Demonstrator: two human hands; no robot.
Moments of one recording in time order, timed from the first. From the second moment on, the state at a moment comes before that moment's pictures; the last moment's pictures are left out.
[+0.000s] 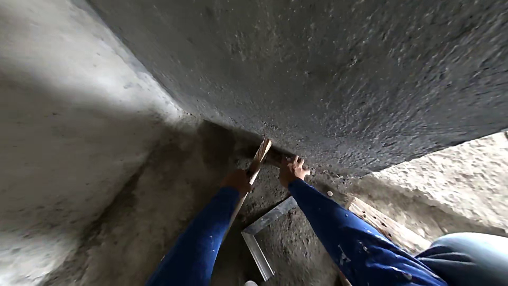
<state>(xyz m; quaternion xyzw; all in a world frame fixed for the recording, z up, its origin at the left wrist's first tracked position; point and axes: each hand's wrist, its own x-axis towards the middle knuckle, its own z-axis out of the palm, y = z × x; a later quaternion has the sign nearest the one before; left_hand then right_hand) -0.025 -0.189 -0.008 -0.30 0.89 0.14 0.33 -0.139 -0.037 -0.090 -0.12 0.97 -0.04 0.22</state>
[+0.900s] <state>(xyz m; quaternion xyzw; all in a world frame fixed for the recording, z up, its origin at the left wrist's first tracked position) -0.027 -0.189 -0.005 -0.31 0.88 0.14 0.33 -0.140 -0.036 -0.102 -0.14 0.97 -0.05 0.22</state>
